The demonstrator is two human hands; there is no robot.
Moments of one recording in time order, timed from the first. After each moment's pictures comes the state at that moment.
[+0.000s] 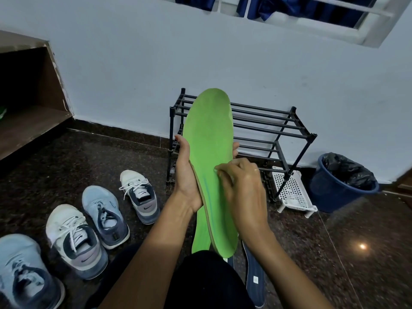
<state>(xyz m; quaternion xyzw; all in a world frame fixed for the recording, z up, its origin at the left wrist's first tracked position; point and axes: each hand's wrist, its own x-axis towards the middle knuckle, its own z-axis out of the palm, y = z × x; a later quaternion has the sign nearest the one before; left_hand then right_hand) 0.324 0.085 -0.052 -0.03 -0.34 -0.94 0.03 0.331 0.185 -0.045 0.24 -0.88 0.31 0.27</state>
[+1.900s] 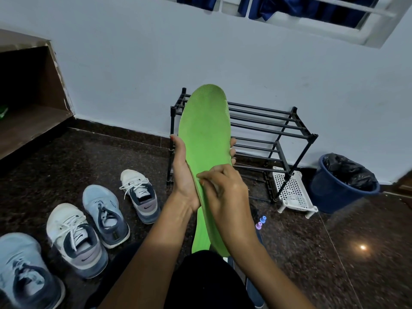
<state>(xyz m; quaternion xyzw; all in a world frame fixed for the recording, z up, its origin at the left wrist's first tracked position) 0.324 0.082 -0.052 -0.06 -0.34 -0.94 0.07 0.354 0.167 -0.045 0.30 -0.84 0.41 0.21</state>
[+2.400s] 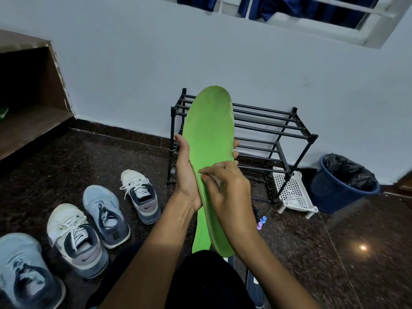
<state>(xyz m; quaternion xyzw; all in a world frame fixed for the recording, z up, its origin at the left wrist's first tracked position) 0.322 0.085 -0.053 -0.05 -0.34 -0.94 0.05 0.347 0.167 -0.041 0.29 -0.83 0.43 0.20</state>
